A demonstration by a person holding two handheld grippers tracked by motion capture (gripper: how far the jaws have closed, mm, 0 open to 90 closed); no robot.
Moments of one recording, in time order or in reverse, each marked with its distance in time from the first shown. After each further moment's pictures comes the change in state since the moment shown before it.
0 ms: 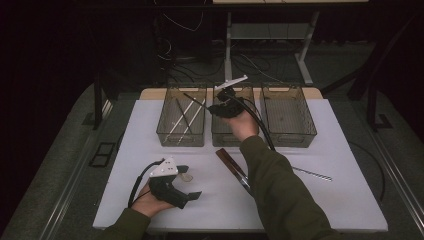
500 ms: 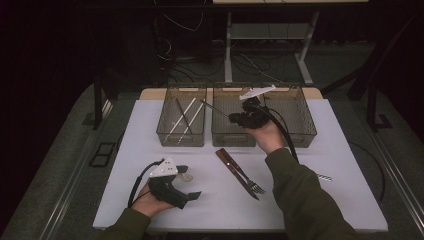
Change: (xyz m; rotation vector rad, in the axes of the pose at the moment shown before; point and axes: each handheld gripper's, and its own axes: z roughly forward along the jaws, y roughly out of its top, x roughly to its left) left arm -0.001 0.000 0.000 -0.001 0.006 -0.010; right arm -0.018 -0.043 -0.056 -0.022 0.006 -0.014
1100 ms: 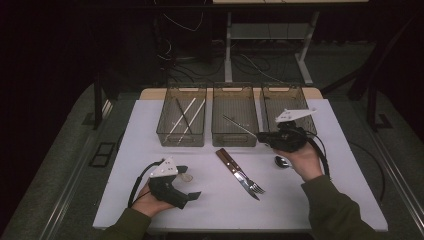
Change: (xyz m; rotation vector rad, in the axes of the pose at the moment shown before) left arm 0.000 -0.001 0.001 0.008 0.012 -0.006; right arm -0.010 -0.071 -0.074 -0.021 0.025 -0.018
